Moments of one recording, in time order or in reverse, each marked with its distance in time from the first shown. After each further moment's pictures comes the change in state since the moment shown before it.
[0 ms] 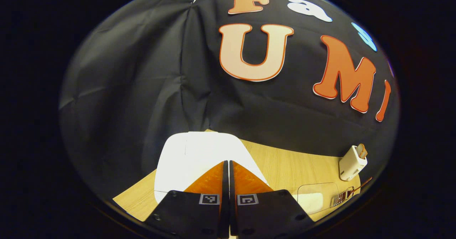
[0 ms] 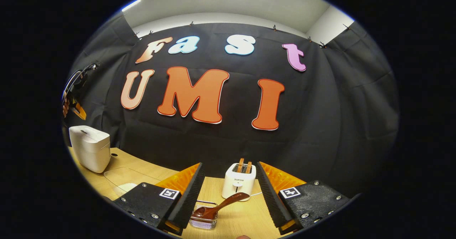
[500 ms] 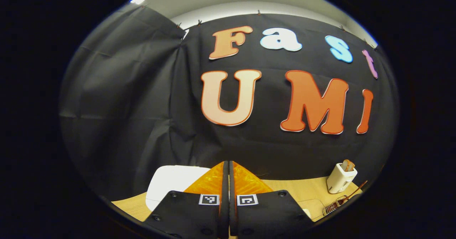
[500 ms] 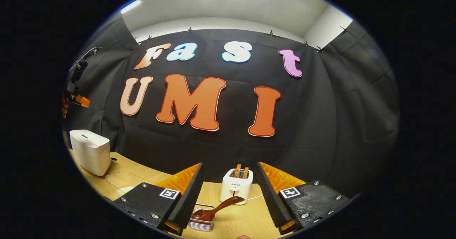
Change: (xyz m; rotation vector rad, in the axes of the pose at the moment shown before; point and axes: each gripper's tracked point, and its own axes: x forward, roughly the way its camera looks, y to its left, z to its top) left arm -0.073 -0.050 0.063 0.036 -0.356 -0.059; right arm -0.009 -0.010 0.020 0.005 -0.056 -0.016
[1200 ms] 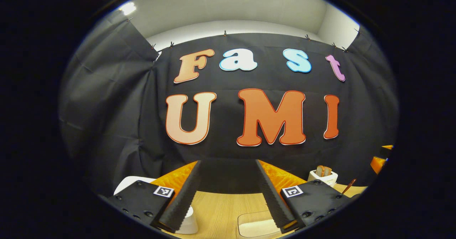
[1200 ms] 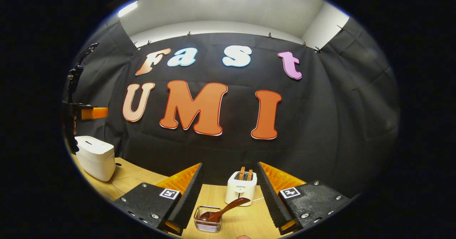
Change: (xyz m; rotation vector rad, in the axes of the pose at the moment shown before) left arm -0.064 -0.137 0.016 0.042 -0.295 -0.263; right arm -0.009 0.006 0.009 0.028 -0.022 0.004
